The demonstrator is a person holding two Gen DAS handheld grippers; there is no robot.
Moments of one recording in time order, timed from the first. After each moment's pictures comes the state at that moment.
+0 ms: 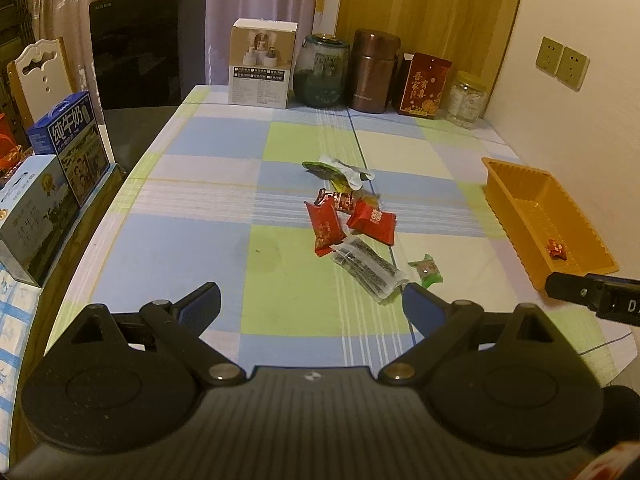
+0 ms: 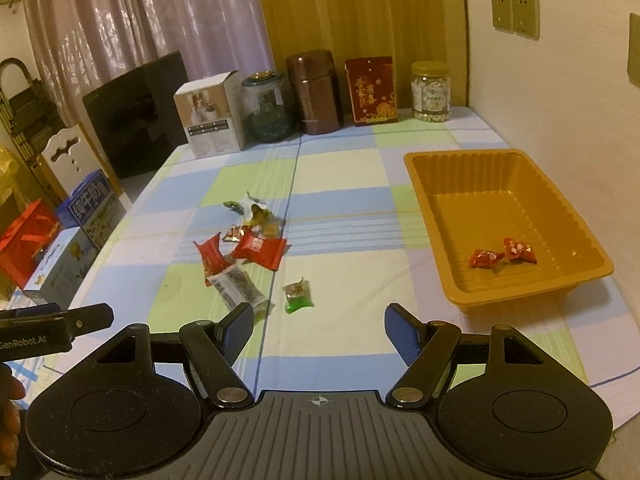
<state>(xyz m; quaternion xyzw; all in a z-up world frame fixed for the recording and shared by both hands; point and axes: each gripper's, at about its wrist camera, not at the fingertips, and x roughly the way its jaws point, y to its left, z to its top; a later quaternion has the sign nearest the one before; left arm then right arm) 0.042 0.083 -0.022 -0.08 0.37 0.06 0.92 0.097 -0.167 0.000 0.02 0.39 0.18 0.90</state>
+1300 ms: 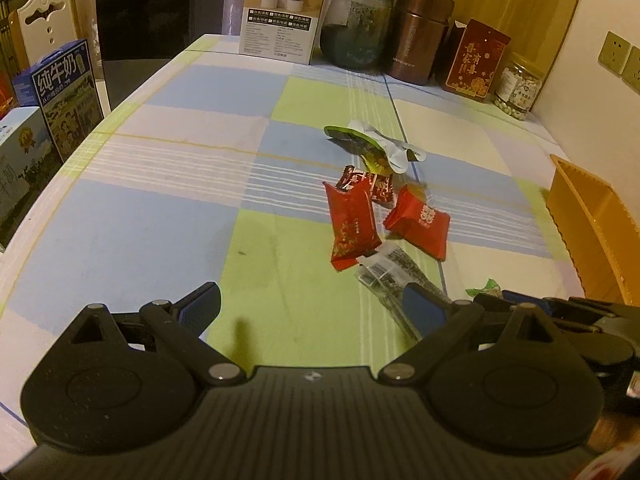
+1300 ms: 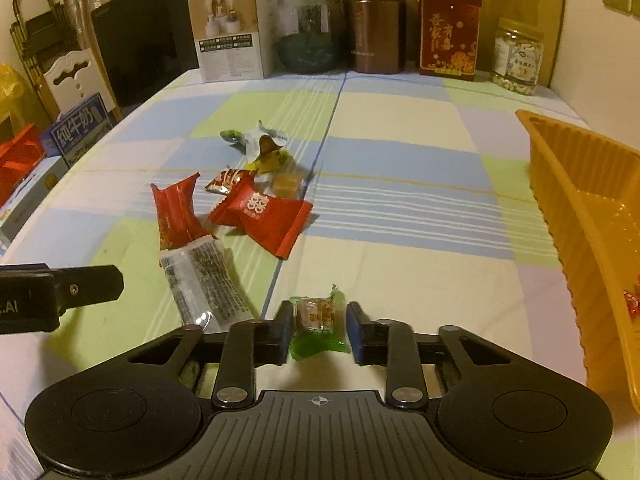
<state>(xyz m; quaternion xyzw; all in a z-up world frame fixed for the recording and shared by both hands) 0.135 0.100 -0.106 -0.13 0.40 0.10 0.90 0.202 -0.093 -0.127 -0.07 0.42 0.23 0.88</state>
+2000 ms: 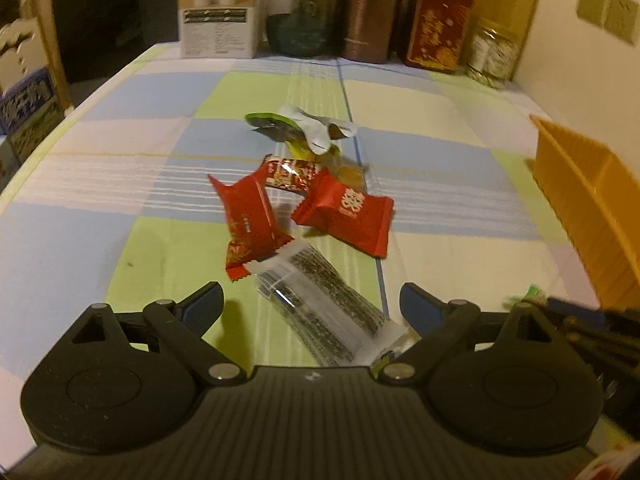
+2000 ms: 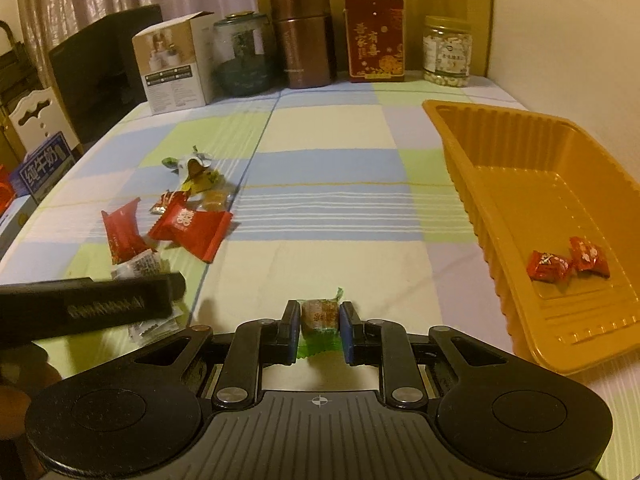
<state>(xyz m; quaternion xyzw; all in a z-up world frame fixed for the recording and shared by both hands) 0.182 0.030 -0.137 -0.07 0.40 0.08 0.91 0.194 -0.148 -0.113 -0.02 0.41 0.16 0.90</state>
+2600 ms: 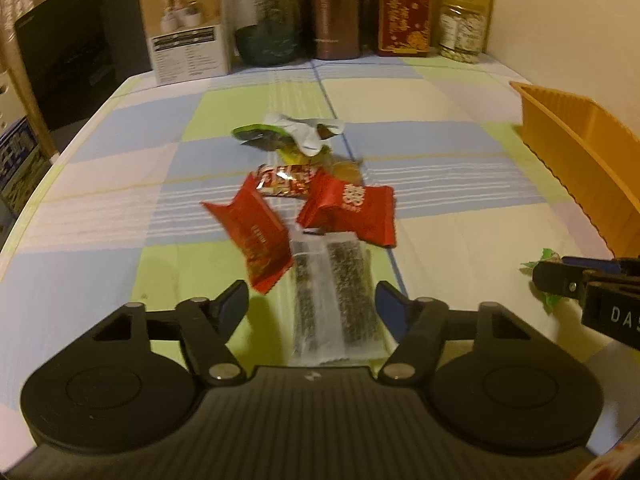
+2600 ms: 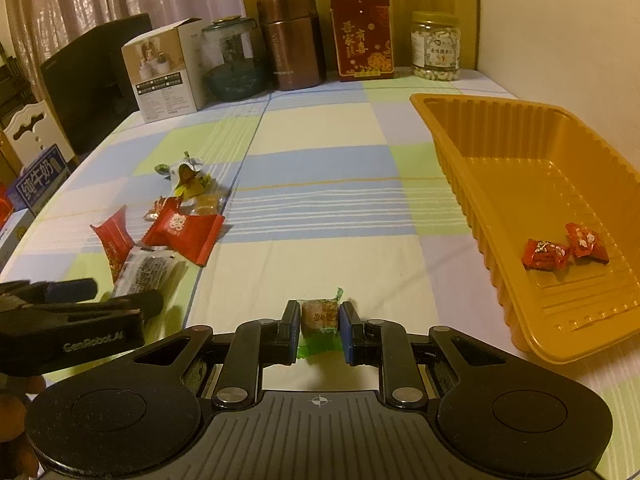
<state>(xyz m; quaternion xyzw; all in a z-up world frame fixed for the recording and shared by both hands) 0.181 0.033 -0.137 0.01 0.40 0.04 0.92 0.195 -0.153 -0.115 0.00 0.41 0.16 0.90</state>
